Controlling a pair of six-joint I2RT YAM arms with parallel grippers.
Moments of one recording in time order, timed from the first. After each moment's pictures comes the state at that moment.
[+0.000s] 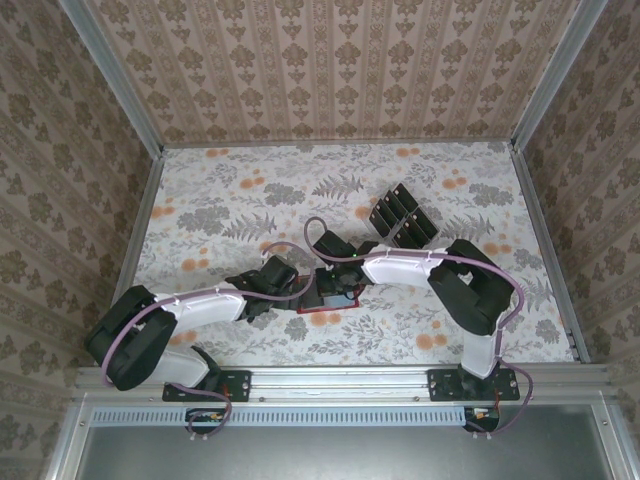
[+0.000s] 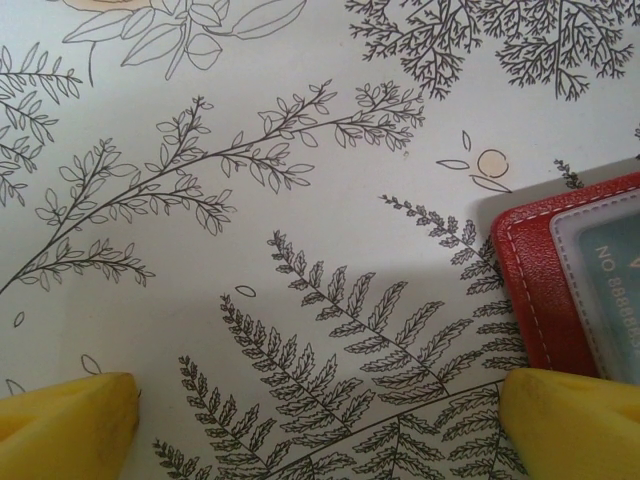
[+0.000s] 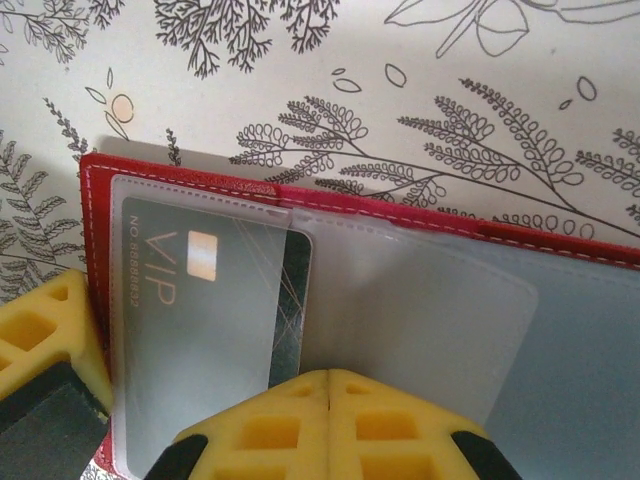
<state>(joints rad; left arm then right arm) -0.80 1.39 0.51 -0.23 -0.28 -0.50 0.85 1.86 1.13 -0.41 -0.09 0.68</state>
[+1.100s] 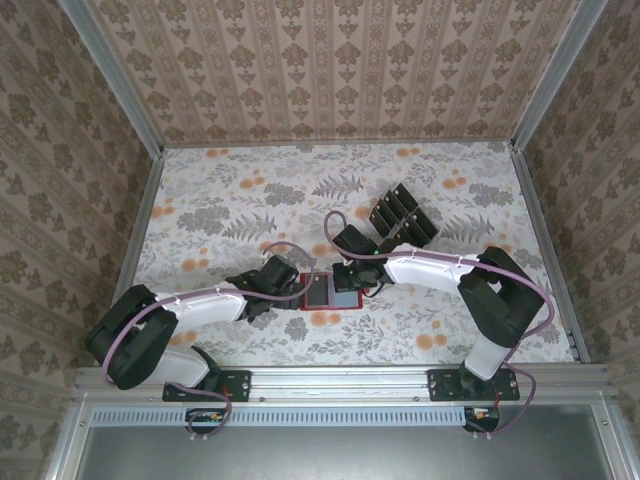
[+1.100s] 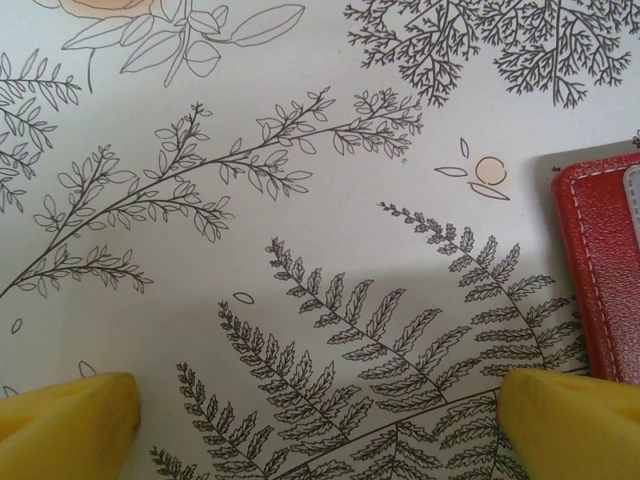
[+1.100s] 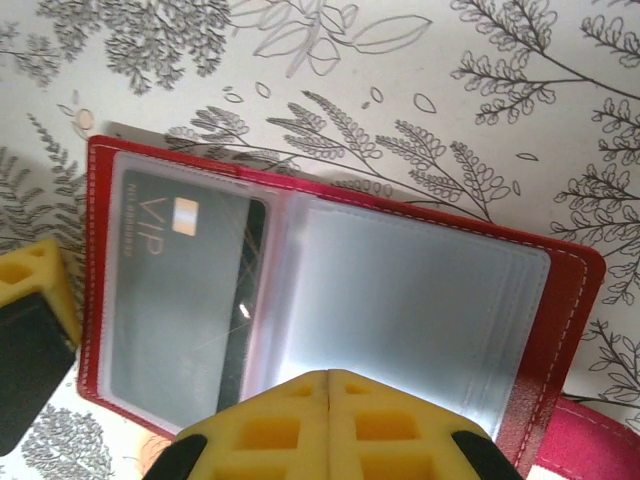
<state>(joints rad) -0.80 1.39 0.52 -0.22 -0.28 -0.50 0.78 1.70 1.02 -0.44 -0.07 0.65</state>
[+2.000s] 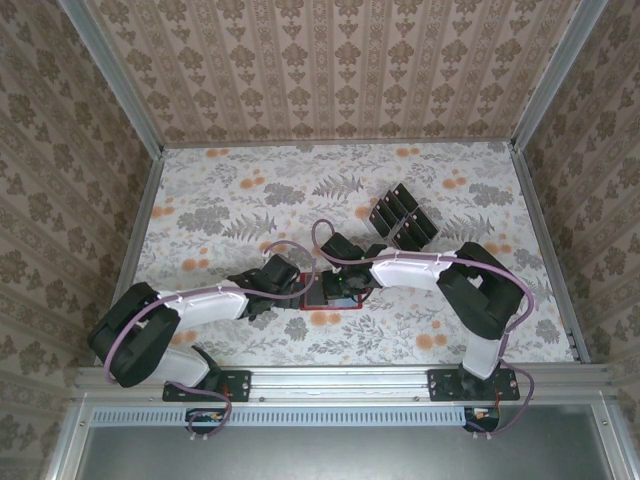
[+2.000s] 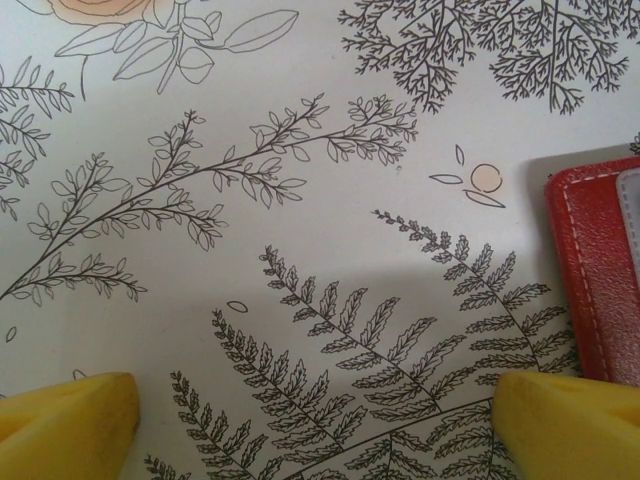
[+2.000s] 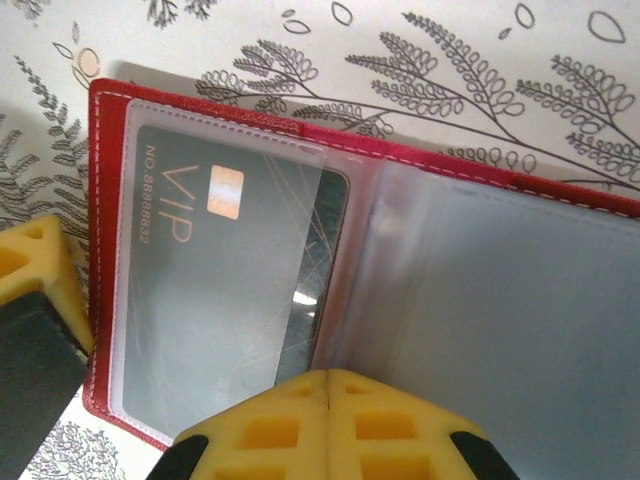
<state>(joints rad) -0.80 1.41 0.53 -0.22 -0.28 -0.50 0.83 1.80 1.05 -0.38 -0.12 0.68</state>
